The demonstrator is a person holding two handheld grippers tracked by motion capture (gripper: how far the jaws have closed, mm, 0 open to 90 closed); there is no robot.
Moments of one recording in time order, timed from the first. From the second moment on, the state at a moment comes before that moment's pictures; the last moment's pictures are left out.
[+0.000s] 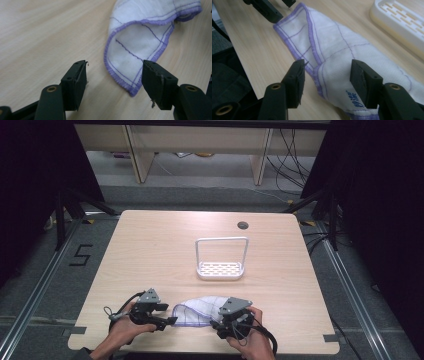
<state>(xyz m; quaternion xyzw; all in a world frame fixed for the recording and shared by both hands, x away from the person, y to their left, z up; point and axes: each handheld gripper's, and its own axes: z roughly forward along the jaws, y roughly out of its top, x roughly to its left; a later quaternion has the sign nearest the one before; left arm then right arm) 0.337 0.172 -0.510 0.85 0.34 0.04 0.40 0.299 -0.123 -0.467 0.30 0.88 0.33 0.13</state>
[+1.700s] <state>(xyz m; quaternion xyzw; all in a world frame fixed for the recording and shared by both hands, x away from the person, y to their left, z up) 0.329 0.185 -0.429 0.85 0.24 0.07 0.47 0.314 -0.148 -0.450 0.31 0.87 0.37 0.08</state>
